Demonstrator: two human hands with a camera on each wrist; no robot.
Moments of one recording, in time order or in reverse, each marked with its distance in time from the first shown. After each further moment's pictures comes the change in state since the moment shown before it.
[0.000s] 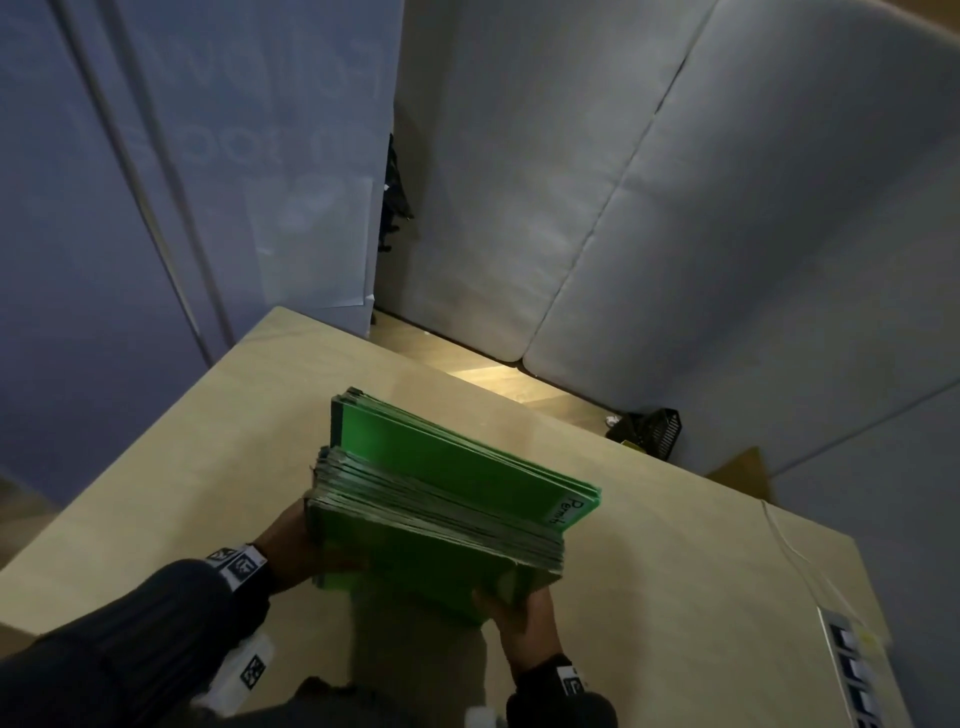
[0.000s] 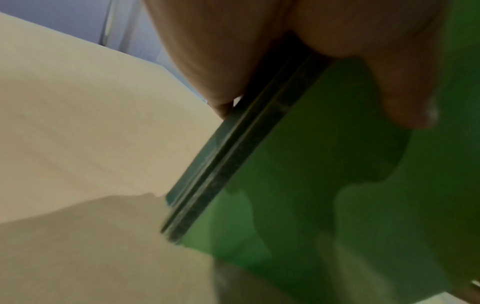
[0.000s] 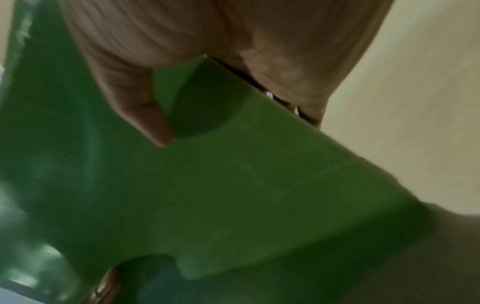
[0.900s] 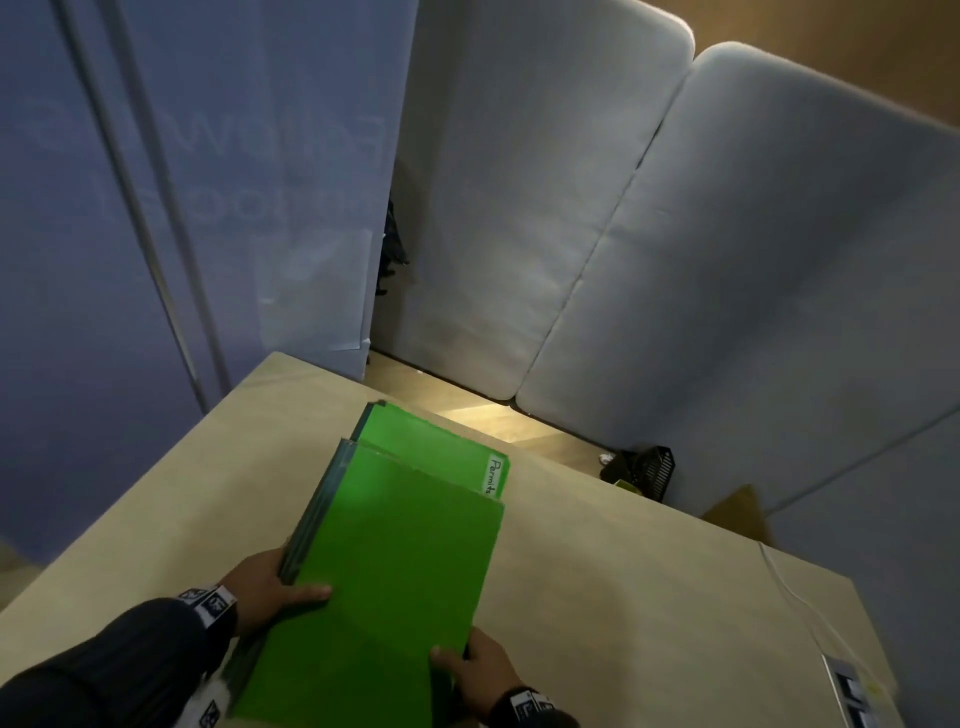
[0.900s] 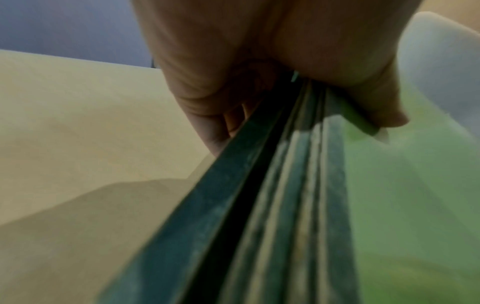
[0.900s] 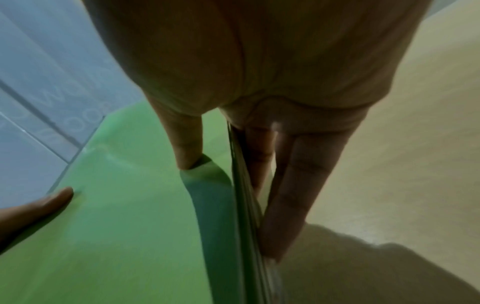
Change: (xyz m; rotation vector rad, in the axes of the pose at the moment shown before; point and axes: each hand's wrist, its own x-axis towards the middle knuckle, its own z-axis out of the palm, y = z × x) left_hand 0.022 -0.036 -0.032 0.202 0.057 -0.345; right_hand 0.040 0.019 0.030 -0.531 -0.247 0.291
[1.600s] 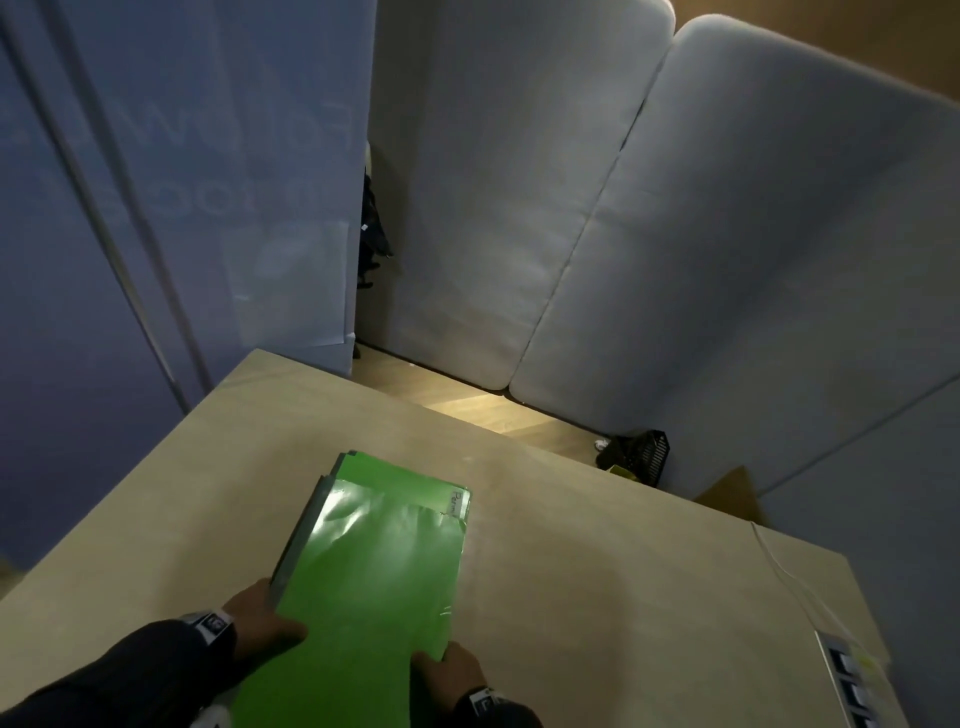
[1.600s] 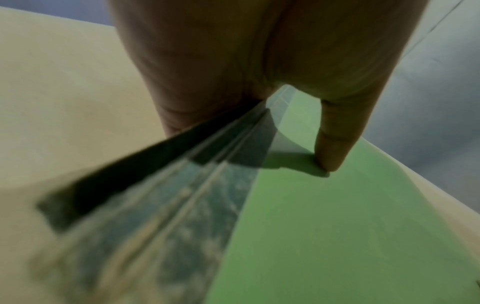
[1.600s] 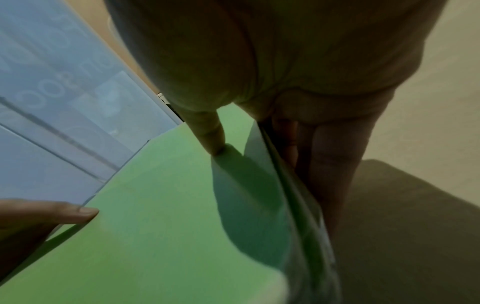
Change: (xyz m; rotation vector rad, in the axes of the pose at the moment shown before) left_hand 0.015 -0.020 0.043 0.095 -0.025 -0.232; right_hand 0.031 0.030 0.032 -0.074 0.058 0.084
